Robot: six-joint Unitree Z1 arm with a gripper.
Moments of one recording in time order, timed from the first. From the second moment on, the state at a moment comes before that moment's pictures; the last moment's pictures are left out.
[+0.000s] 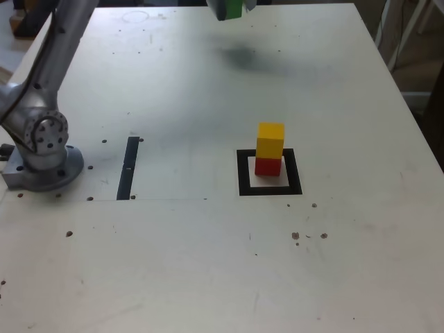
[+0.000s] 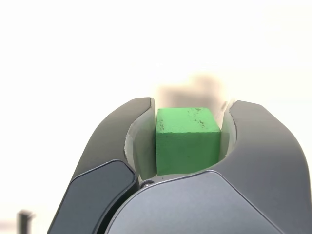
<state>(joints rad) 0.79 2.28 -2.25 1.52 0.21 0.41</state>
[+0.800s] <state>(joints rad) 0.22 1.79 -1.76 1.52 0.18 0.19</state>
